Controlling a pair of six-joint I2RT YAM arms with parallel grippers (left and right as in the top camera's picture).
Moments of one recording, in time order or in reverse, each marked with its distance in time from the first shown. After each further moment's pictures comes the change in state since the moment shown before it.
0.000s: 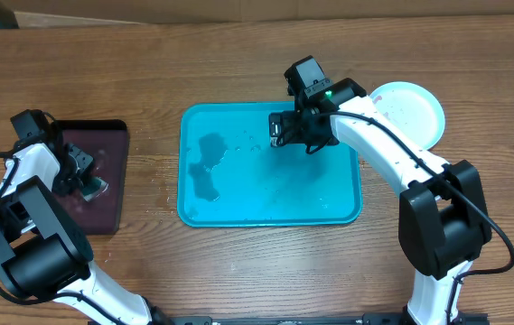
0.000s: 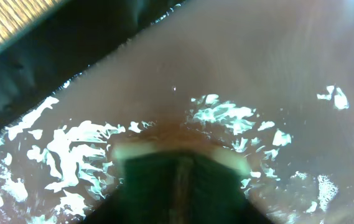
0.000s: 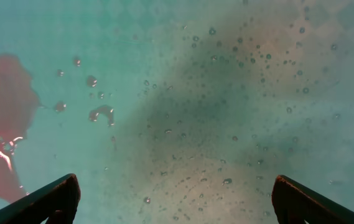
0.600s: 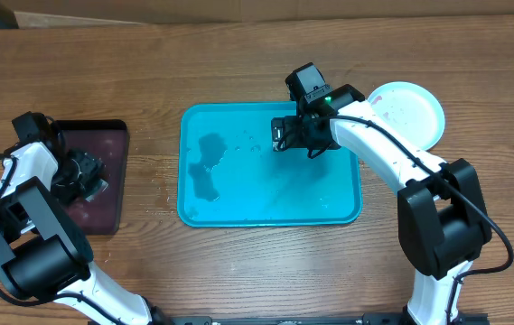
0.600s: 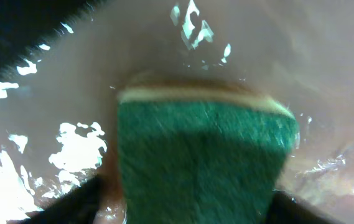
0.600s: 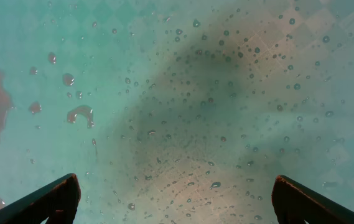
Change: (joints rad) left arm 0.002 -0.002 0.017 -0.142 0.040 0.003; right arm -0.001 0.000 -0.039 0.029 0.029 0.000
